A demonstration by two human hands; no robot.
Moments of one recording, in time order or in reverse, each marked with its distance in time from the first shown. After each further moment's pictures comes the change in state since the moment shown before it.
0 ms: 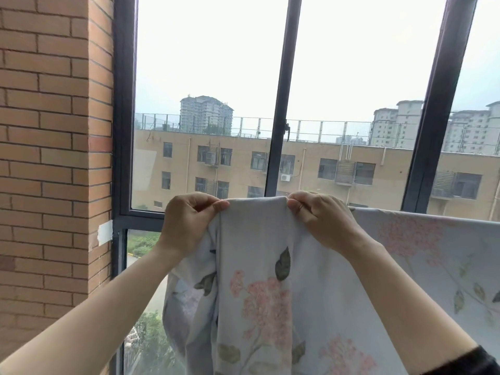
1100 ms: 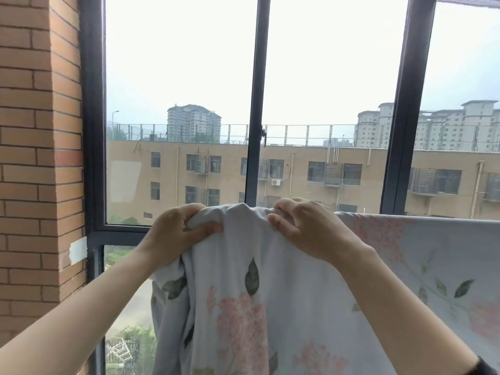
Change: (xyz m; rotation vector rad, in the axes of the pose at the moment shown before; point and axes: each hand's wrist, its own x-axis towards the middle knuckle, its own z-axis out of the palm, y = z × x) left_hand 0.015 -0.001 0.031 0.229 -0.355 0.096; right_hand -0.012 0.038 -0.022 -0.066 -0.060 -0.052
